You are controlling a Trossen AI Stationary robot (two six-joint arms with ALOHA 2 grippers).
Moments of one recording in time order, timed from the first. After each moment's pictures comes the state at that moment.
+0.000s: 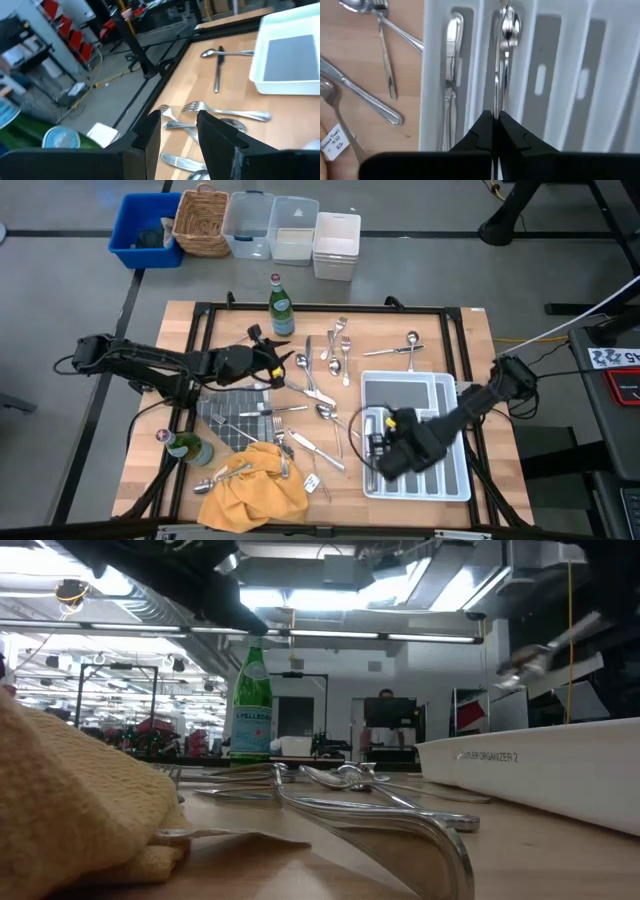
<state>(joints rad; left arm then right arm) 0.03 1.12 0.62 0.19 -0.61 0.25 0.62 1.73 1.50 -1.36 0.18 2.14</state>
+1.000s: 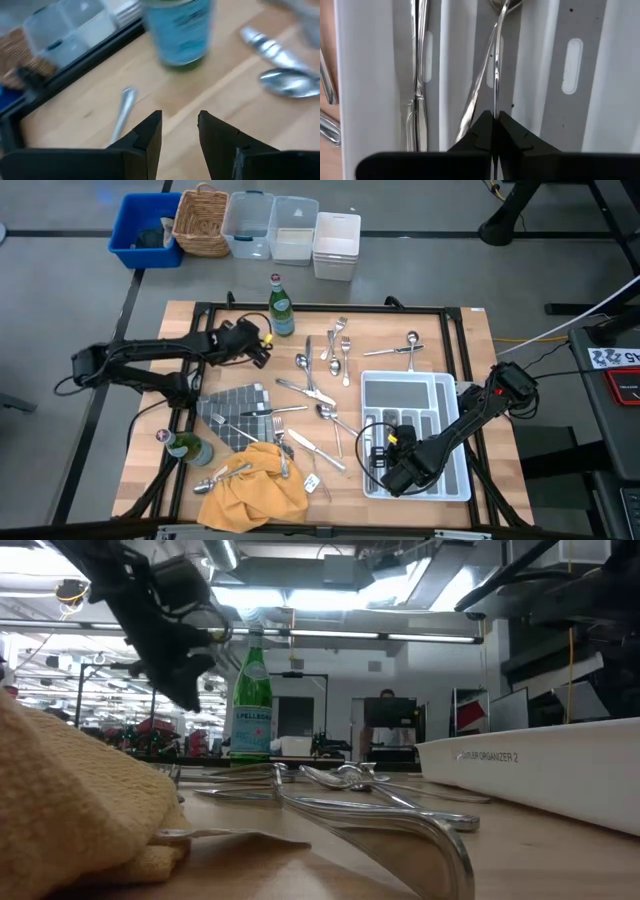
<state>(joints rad) 0.43 1.12 0.62 -0.43 -0.50 -0.31 0.71 1.77 1.14 -0.94 0.21 2.24</state>
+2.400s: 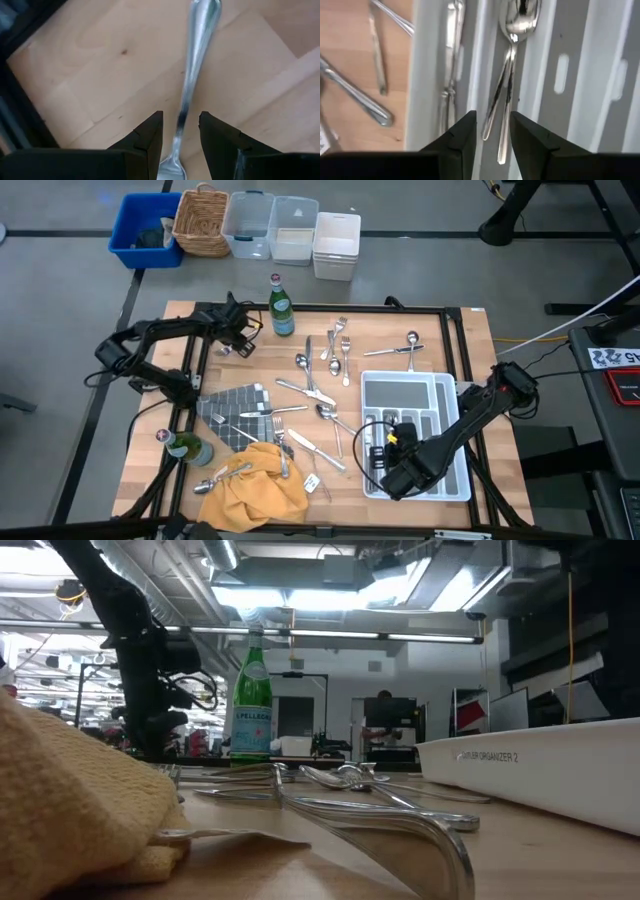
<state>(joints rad) 0.91 1.40 0.62 -0.44 -0.20 0.04 0.71 1.77 1.36 -1.18 0.25 2.20</state>
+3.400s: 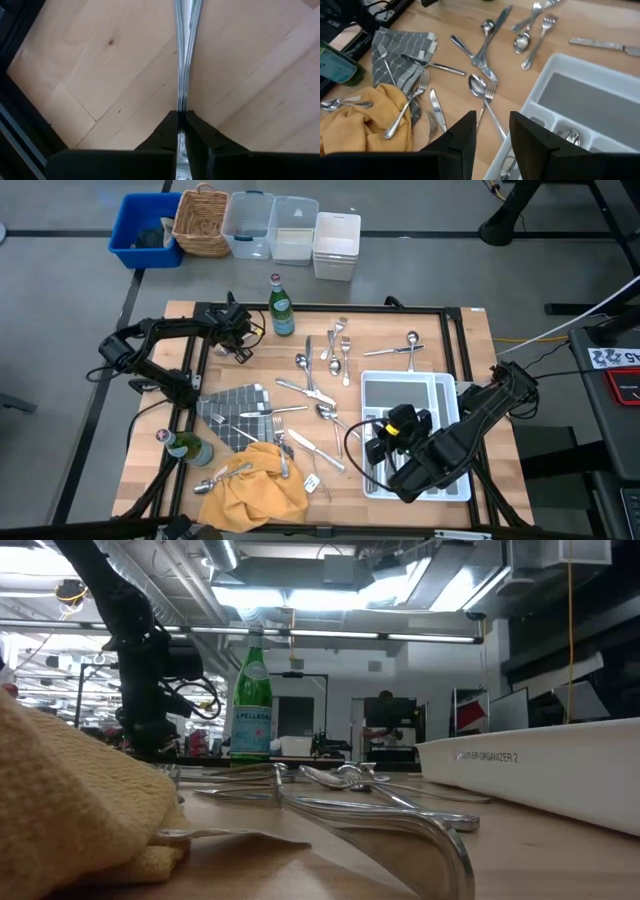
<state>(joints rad) 0.88 1.43 0.62 -0.48 -0.26 0.17 0.71 1.77 1.80 -1.49 0.77 1.78</state>
